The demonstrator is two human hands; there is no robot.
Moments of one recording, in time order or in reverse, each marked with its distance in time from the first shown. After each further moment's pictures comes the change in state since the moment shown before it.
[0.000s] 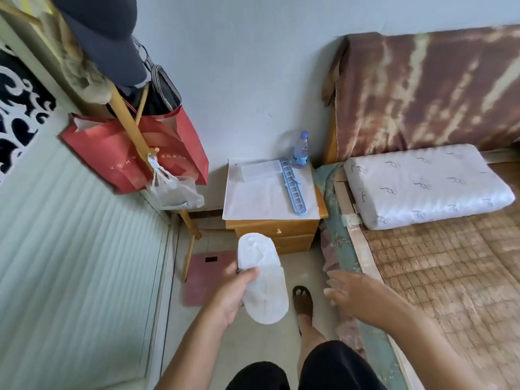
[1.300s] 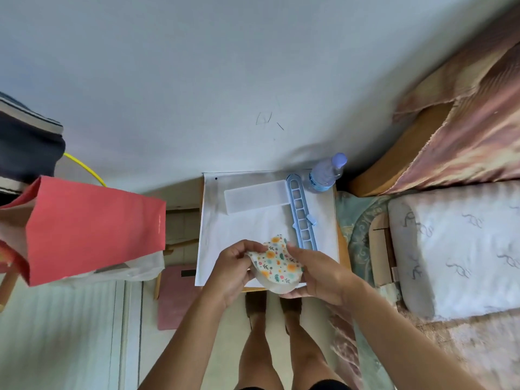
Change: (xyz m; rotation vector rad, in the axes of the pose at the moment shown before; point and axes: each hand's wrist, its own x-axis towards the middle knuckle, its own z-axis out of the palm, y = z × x) left_hand 0.420 0.168 0.039 -0.049 -0.067 -0.176; right_hand 0.472 -0.032 -0.108 1.368 -0.528 0.462
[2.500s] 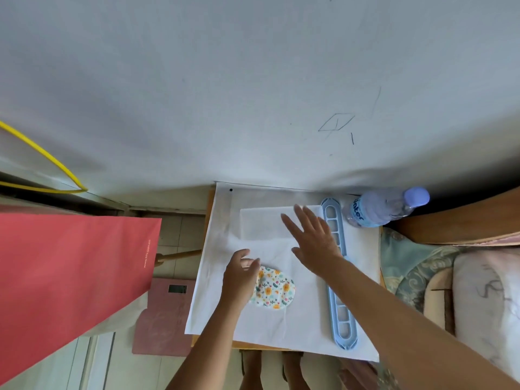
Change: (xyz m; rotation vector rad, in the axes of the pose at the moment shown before) left_hand 0.179 -0.062 -0.054 0.397 0.355 0.004; right_hand 0.216 -0.069 -0.023 -1.913 0.511 -0.657
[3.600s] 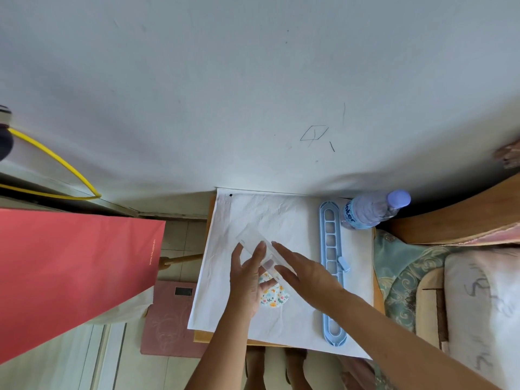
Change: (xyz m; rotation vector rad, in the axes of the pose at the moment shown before) left_hand -0.036 0.024 0.014 -0.806 -0.113 -0.098; right_hand -0.069 -0.023 -0.030 0.588 -0.100 -0.048
